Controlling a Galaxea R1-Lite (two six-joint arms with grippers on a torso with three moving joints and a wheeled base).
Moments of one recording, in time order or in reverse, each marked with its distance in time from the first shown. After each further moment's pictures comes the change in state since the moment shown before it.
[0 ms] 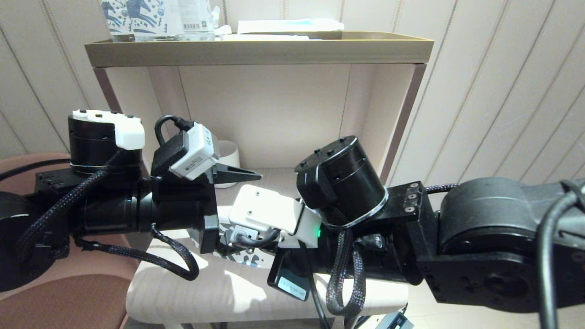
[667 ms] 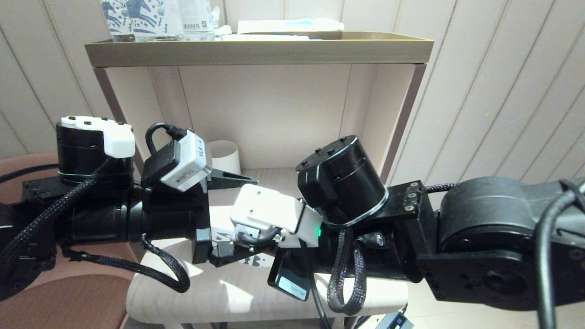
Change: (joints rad) left arm 0.001 -0.039 0.042 0.012 -0.003 0.039; right arm -0.007 0.001 0.000 0.001 0.020 0.007
